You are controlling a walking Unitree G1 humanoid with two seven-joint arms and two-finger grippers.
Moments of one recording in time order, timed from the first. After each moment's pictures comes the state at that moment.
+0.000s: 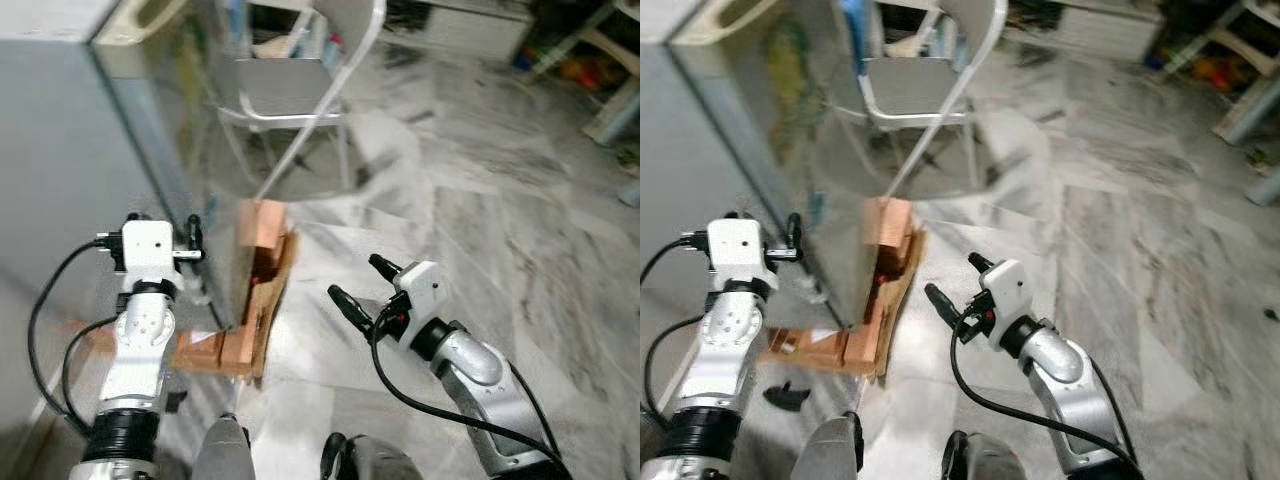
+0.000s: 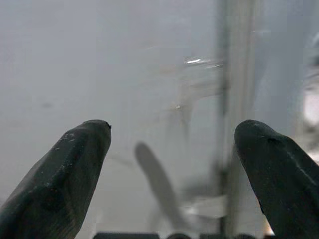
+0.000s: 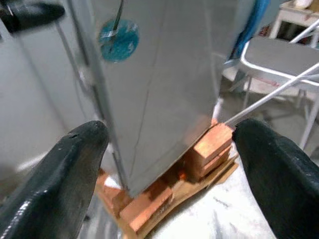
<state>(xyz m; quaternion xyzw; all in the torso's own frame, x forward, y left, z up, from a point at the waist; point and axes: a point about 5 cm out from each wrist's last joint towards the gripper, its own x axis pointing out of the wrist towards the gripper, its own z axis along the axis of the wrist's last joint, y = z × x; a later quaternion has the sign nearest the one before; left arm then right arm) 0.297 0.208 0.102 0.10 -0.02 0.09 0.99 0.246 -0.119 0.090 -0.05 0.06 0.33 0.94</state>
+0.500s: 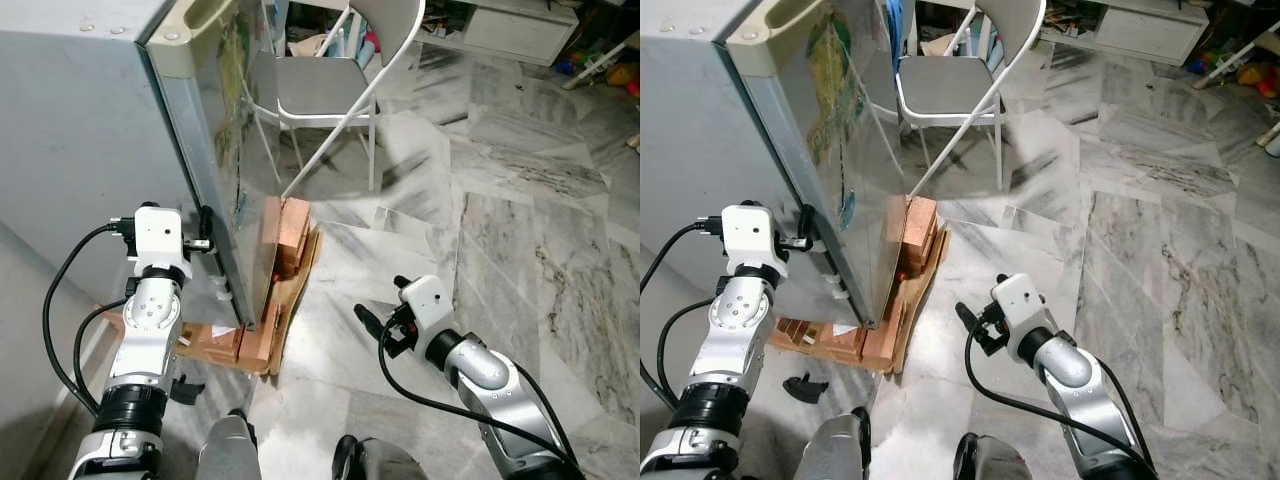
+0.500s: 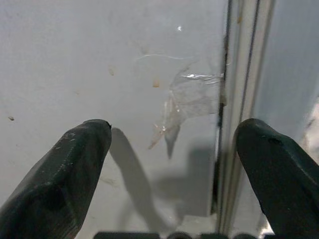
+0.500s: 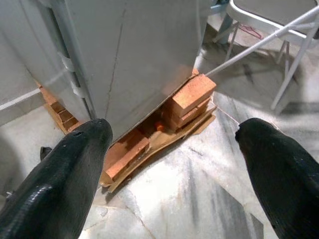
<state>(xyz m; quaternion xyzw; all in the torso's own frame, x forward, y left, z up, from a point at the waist) 0.309 0.191 0.106 0.08 -0.03 0.03 1.00 0.243 -0.145 0.063 -0.10 0.14 0.27 0.95</state>
